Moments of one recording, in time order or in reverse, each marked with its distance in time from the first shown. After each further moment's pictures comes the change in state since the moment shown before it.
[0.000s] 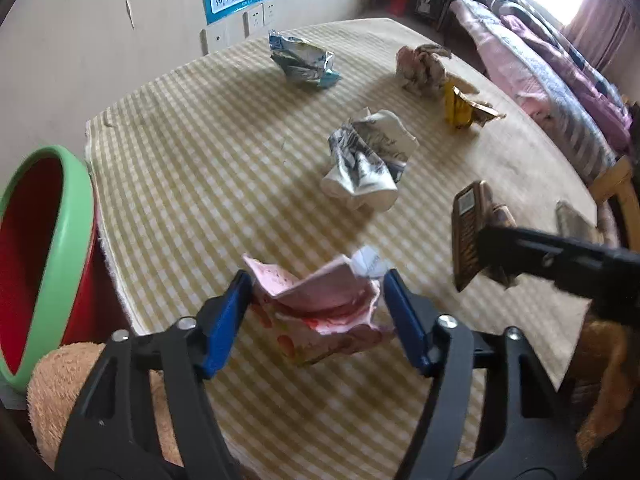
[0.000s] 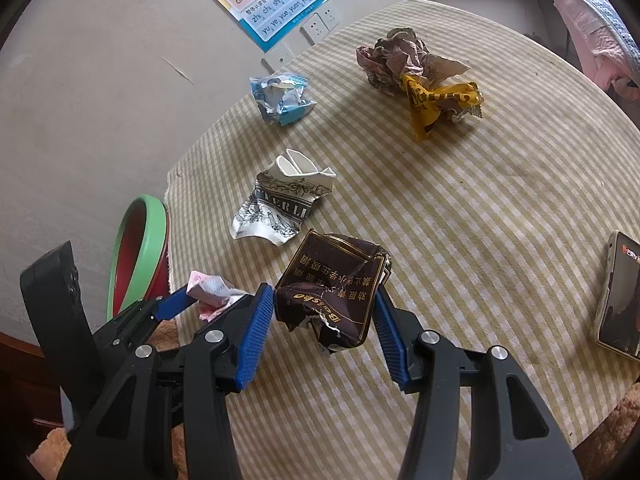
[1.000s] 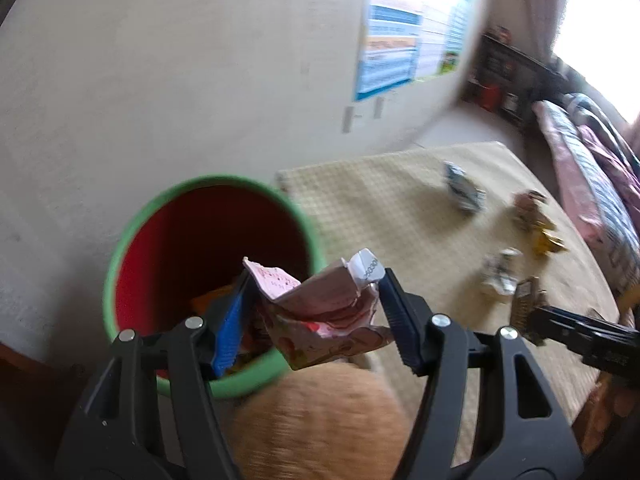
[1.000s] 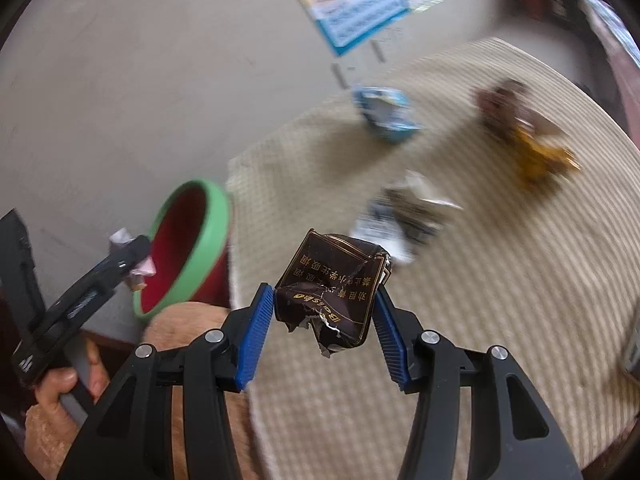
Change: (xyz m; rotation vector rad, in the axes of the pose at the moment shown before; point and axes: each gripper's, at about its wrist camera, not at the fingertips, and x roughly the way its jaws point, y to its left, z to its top) left arm -0.112 0.142 -0.011 -0.302 -0.253 0.241; right arm 0.008 0.088 -0.008 -0.200 -0.033 0.078
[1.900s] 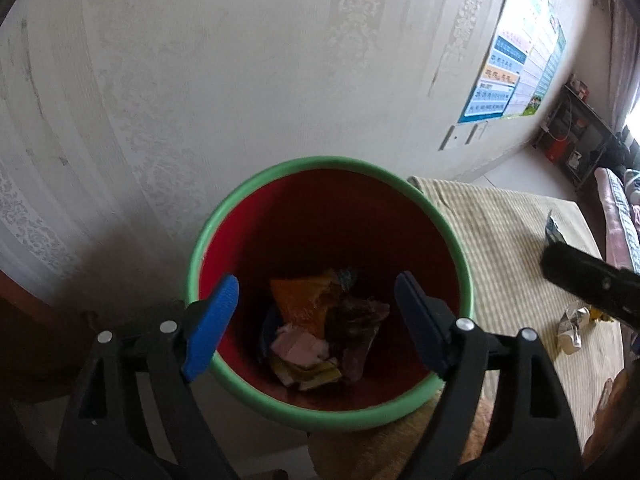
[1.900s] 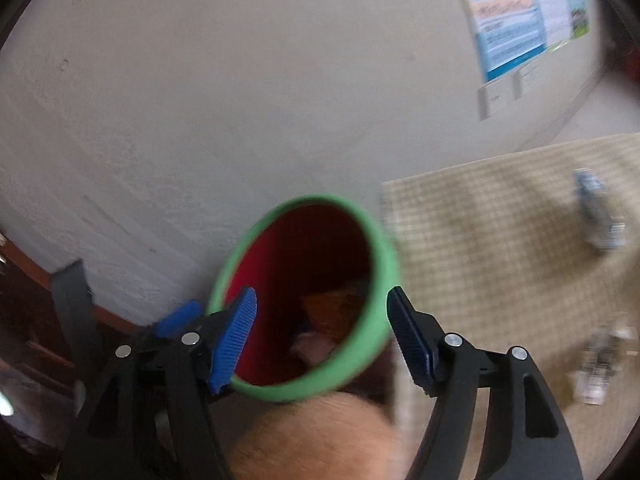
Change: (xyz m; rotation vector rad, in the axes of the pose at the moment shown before) left arm 0.019 0.098 -0.008 -0.242 0.019 0.120; right arm 0.074 0.136 0.068 -0.229 -0.005 0.145
